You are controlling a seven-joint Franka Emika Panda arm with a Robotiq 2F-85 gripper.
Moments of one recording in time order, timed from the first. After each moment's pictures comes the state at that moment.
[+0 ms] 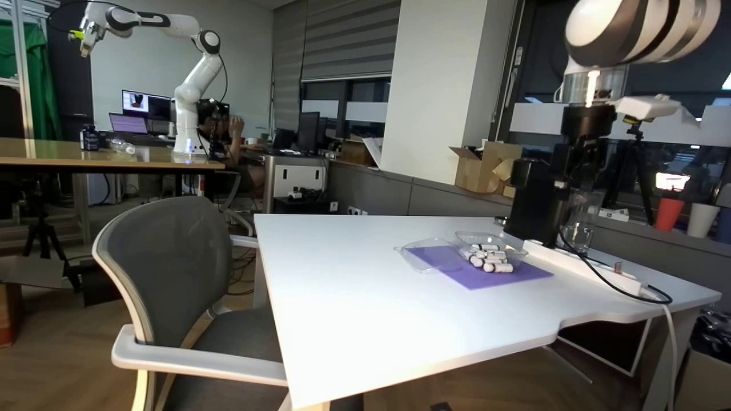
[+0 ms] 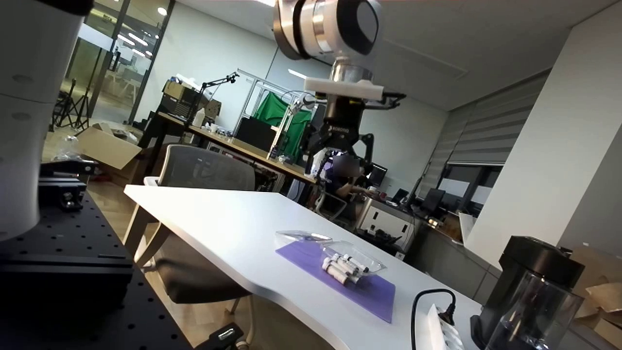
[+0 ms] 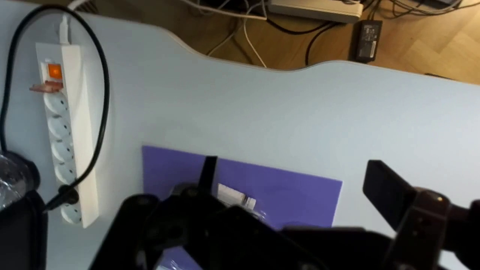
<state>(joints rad) -0.12 -0.14 -0.15 -2.57 -0.32 2.54 -0.34</state>
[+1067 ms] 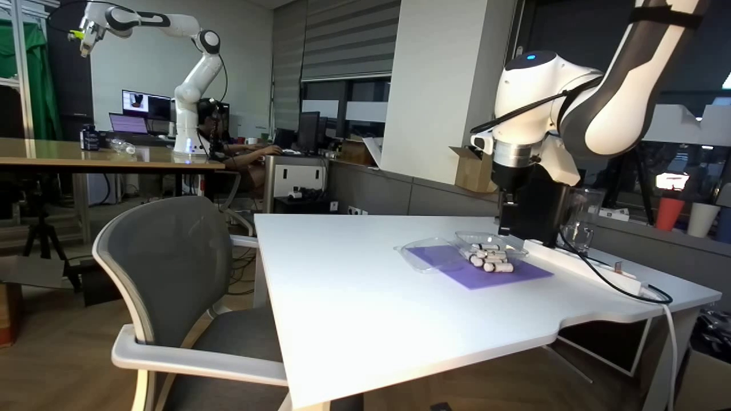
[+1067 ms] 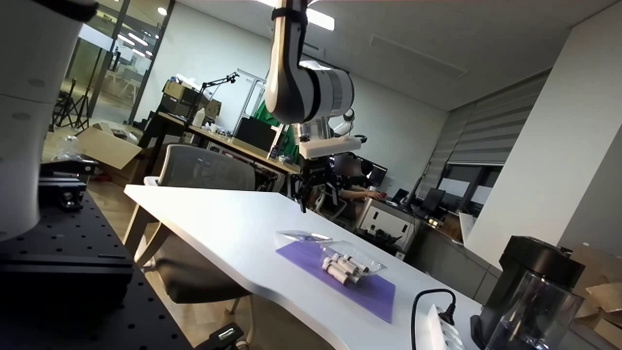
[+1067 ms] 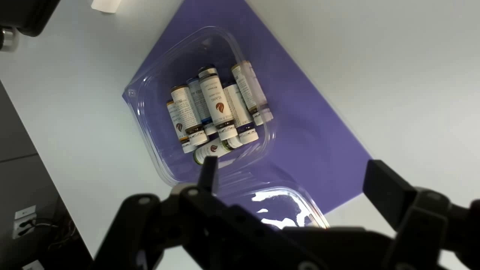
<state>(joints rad) 0.08 0.27 -0.27 -2.36 -1.36 2.93 0.11</state>
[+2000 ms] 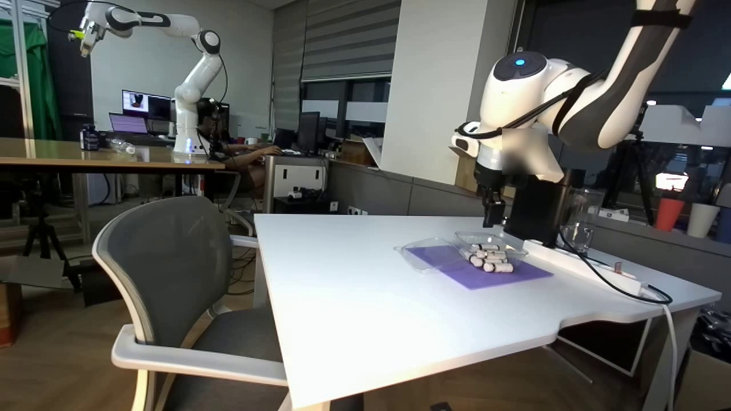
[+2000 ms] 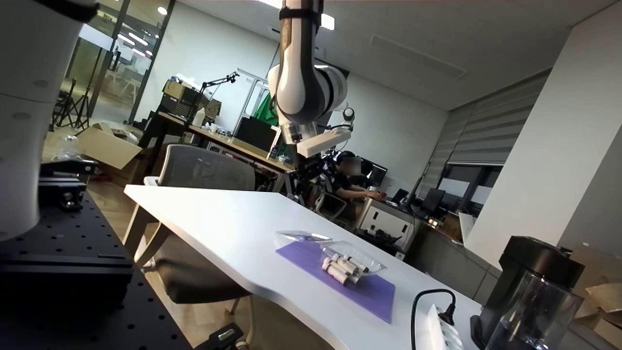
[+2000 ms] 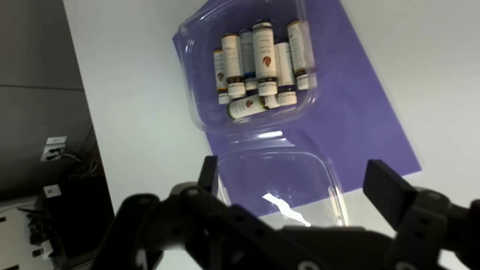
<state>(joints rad) 0.16 0.28 -0.26 -2.30 -1.83 2.89 0.41</state>
